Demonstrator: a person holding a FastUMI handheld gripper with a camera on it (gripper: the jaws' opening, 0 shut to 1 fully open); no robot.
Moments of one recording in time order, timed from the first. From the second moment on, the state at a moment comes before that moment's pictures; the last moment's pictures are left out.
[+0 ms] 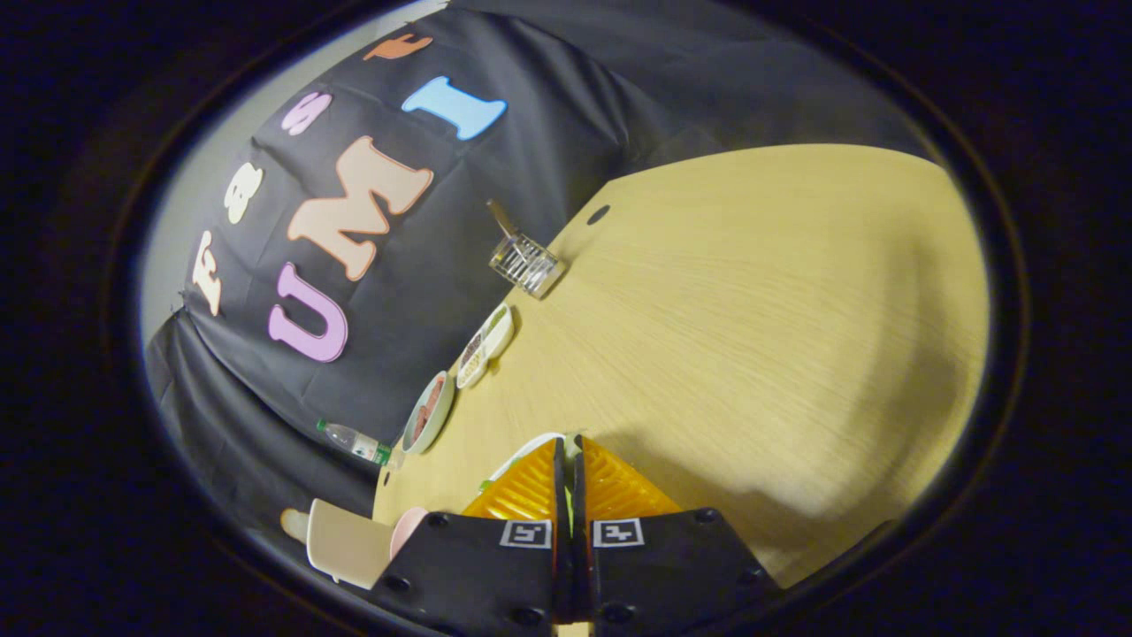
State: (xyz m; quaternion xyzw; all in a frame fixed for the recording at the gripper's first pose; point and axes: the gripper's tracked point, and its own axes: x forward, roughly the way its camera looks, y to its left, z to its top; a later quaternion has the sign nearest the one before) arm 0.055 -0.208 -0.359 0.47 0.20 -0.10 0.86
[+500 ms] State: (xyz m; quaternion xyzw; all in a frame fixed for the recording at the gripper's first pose) arm 0.066 -0.160 -0.256 0.46 0.14 -0.04 0.88
